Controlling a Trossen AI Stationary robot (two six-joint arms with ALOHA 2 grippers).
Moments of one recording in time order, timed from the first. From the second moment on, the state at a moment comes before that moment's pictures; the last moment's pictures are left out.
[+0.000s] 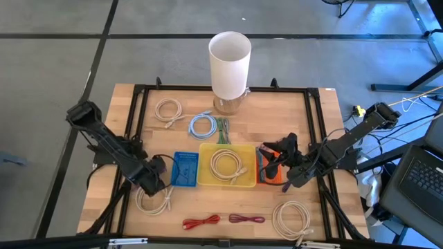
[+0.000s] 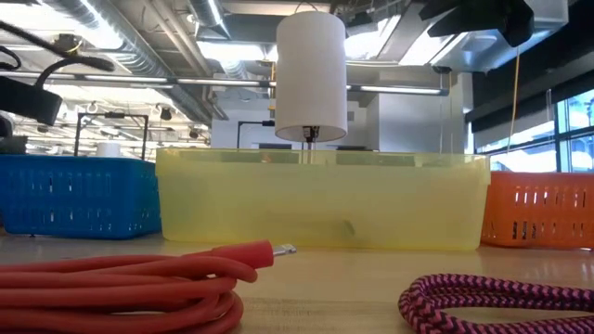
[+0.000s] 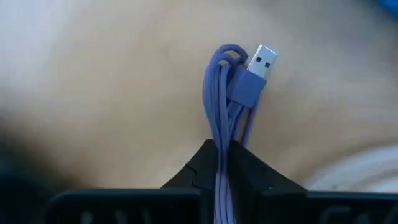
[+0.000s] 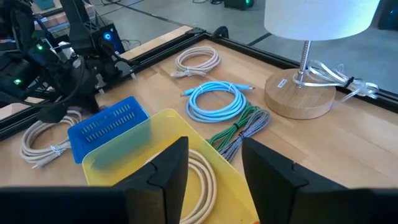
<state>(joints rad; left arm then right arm) -0.76 1.35 0.59 -0.89 -0.20 -1.40 0.63 1.21 0.92 -0.53 1.02 0.96</state>
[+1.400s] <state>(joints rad) -0.69 1.42 0.85 -0.86 -1.13 -1.76 0.63 1.21 0.92 -0.52 0.94 0.93</state>
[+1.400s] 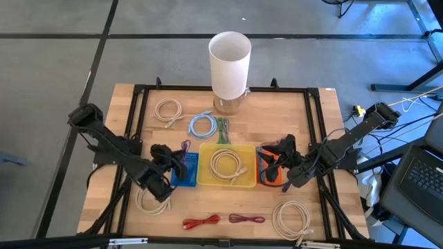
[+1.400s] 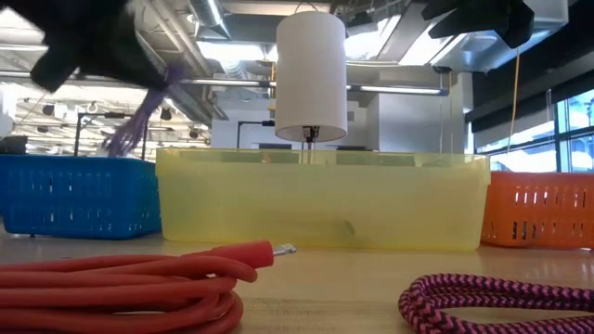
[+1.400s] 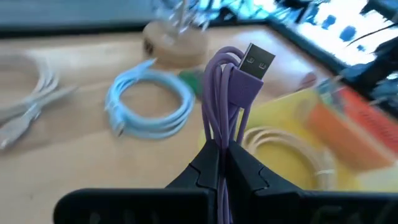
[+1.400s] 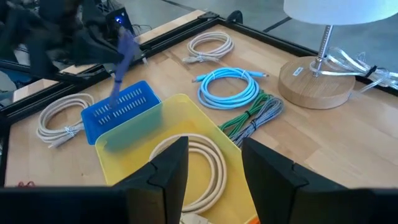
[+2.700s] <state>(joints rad) -0.67 1.57 0.74 -0.81 -1.01 -2.03 0.63 1.21 0.92 -0.52 0.91 0.91</state>
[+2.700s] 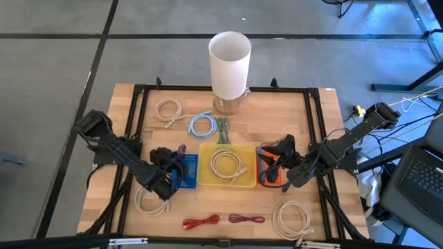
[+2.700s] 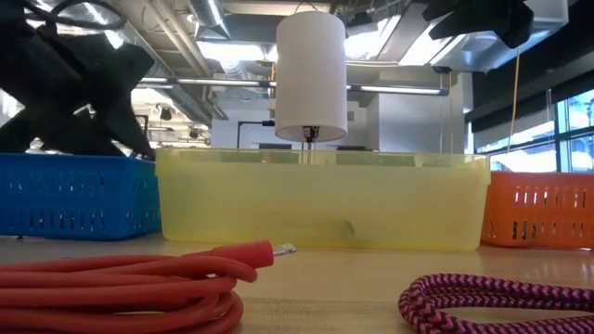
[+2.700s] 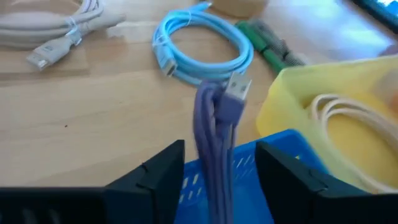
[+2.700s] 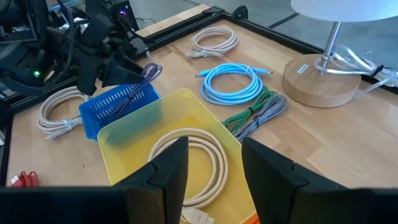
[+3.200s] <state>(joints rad) -0.75 1.19 0.79 -0.81 -1.35 -1.43 0.63 1.21 0.92 -0.52 0.91 0.88</state>
